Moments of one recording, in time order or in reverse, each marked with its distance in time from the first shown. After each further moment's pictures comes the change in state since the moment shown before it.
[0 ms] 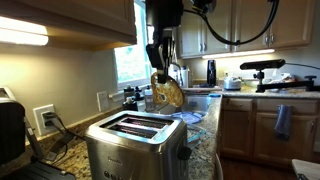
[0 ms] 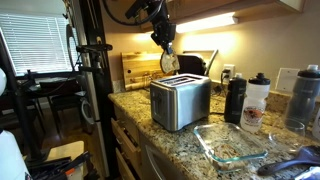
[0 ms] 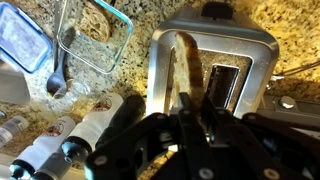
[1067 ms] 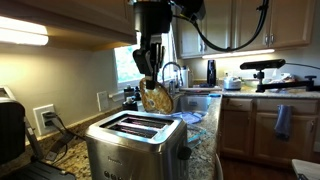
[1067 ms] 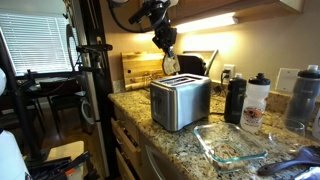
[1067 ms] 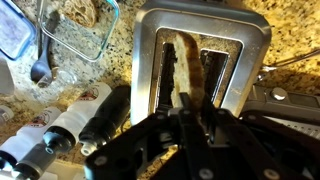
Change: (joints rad) arm 0.004 0.058 0.022 0.020 -0.001 0.065 0.009
